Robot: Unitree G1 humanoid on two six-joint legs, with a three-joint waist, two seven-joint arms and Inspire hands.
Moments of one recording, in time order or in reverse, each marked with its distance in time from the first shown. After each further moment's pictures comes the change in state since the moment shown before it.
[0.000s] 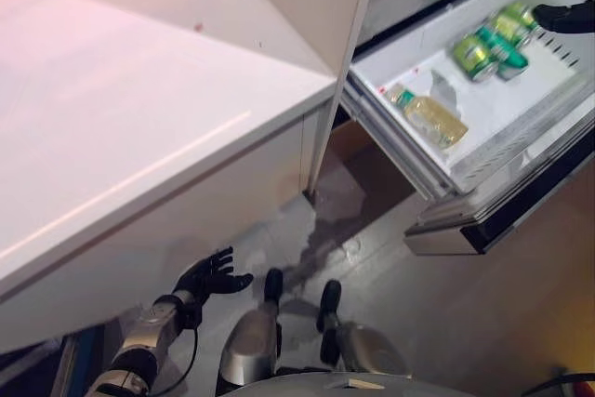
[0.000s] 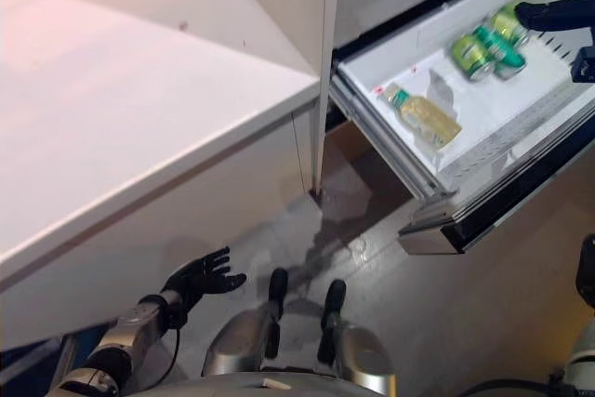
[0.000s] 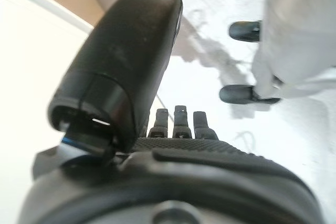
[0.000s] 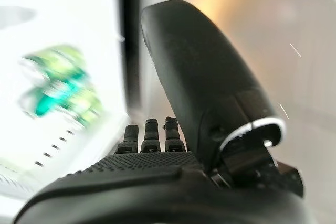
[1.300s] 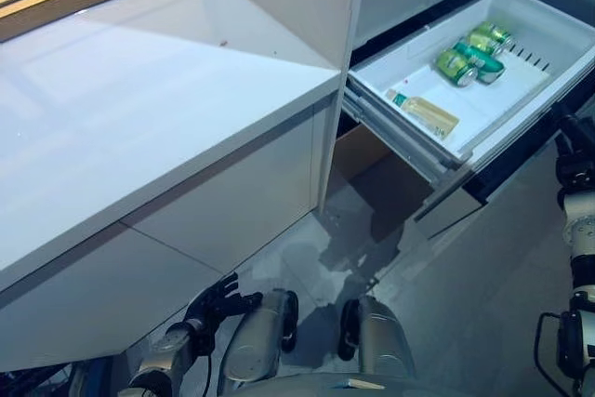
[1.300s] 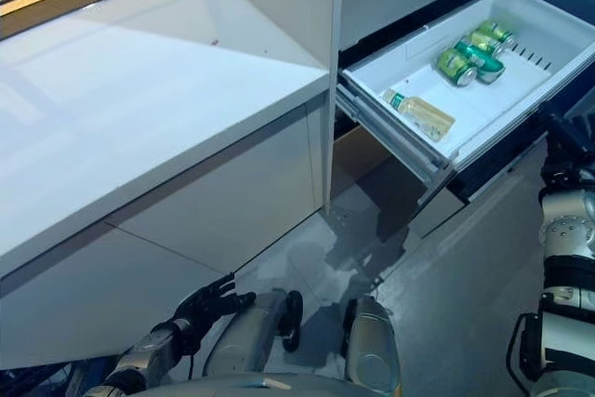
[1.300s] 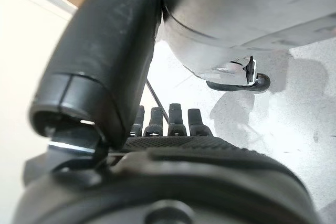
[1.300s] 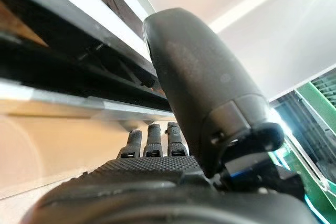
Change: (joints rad) left arm -0.005 -0.065 -0.039 0.072 -0.050 -0.040 0.075; right arm 0.314 0.295 -0.256 0.102 0.523 -0.222 -0.110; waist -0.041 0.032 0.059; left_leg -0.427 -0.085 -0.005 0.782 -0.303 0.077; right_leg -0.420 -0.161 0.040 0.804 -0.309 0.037
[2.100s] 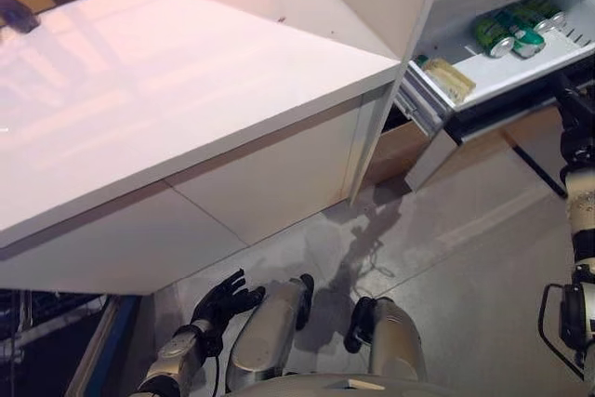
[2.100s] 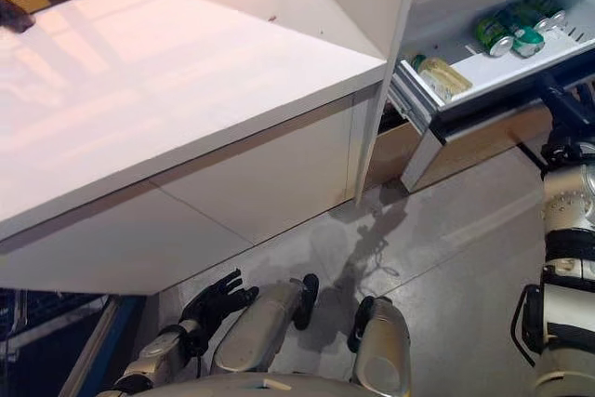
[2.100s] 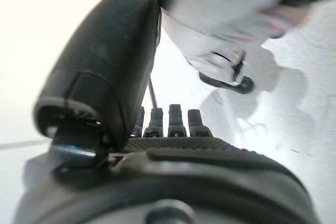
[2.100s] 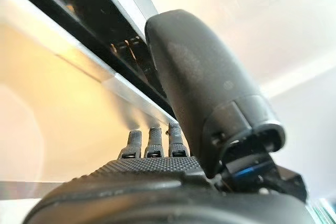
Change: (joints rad) left arm 0.042 -0.036 0.011 0.041 -0.027 -0.055 -0.023; right arm -0.133 -0.028 0.122 0.096 -0.071 -0.036 0.066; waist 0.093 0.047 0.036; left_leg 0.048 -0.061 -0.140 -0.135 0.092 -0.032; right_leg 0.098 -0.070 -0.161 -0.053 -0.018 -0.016
